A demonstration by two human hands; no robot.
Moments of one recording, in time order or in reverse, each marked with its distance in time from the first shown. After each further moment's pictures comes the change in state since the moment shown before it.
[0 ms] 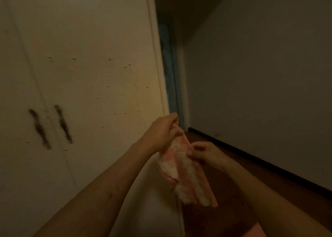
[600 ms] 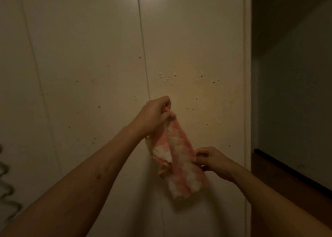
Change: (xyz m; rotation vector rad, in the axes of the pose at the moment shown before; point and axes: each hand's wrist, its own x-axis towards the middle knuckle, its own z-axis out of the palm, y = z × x) left_hand -0.114 -0.077 -0.235 0.289 0.335 -0.196; right_hand 0.067 -0.078 0.205 -0.057 -0.364 -0.115
